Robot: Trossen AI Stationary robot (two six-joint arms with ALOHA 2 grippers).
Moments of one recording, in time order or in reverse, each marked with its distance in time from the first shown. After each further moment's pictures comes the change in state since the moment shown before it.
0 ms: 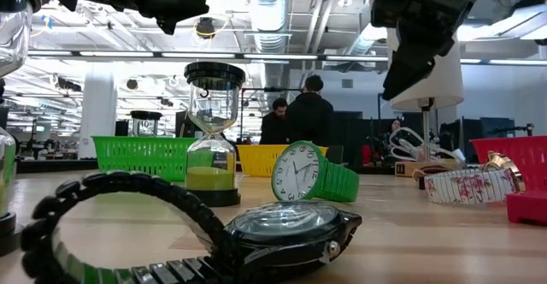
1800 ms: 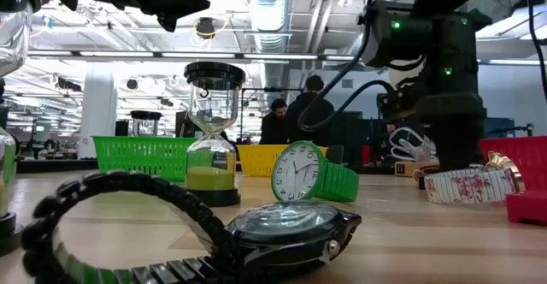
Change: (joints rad) left arm 0.000 0.000 0.000 0.031 0.000 -0.003; right arm -0.018 0.387 0.005 -0.178 -0.186 0.273
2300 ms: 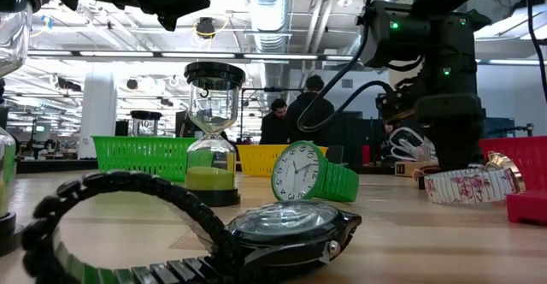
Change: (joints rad) left arm 0.000 0.000 0.000 0.009 0.000 0.000; right arm -0.005 0.000 0.001 0.007 -0.002 0.005
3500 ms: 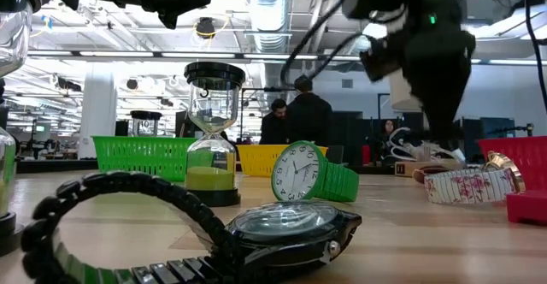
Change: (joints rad) left arm 0.000 0.000 0.000 0.024 0.000 0.000; right arm 0.050 0.005 0.308 -0.371 0.010 -0.072
